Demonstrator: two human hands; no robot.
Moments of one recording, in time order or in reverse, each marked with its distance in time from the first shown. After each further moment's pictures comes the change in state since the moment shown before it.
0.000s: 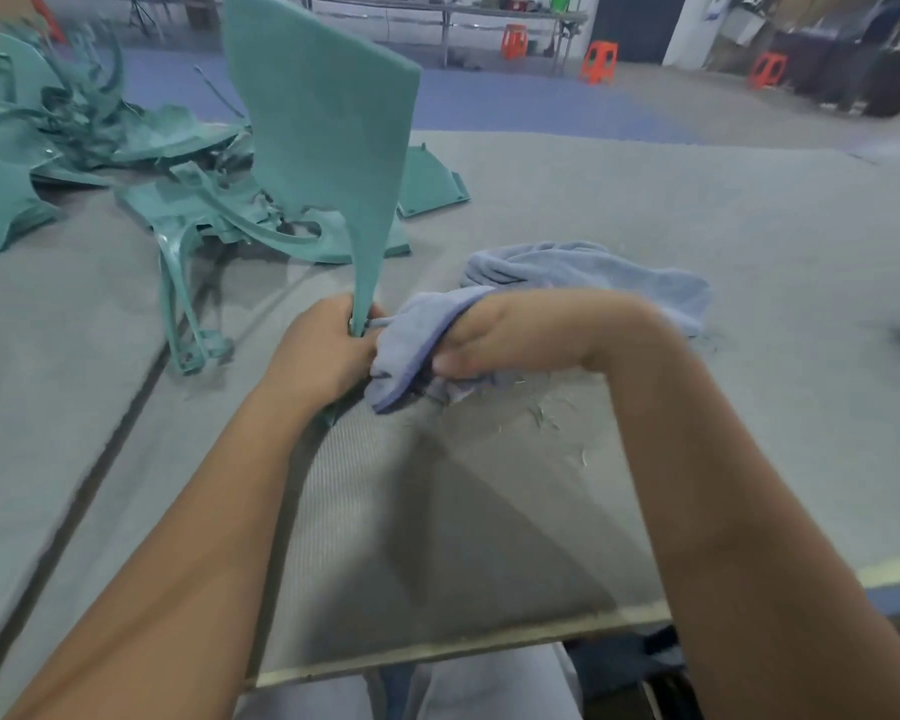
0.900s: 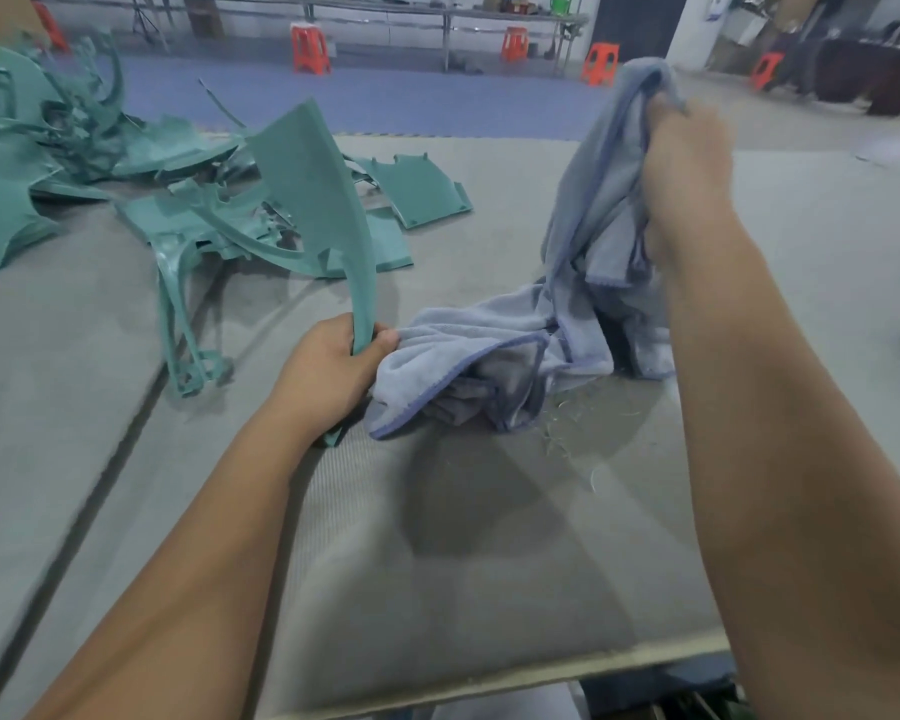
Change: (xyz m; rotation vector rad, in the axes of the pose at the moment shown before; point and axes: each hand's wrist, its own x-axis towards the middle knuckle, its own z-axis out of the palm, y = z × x) left_hand 0.004 -0.006 0.002 -0.166 -0.009 0.010; right_hand 0.015 0.061 -0.104 0.600 1.309 0.168
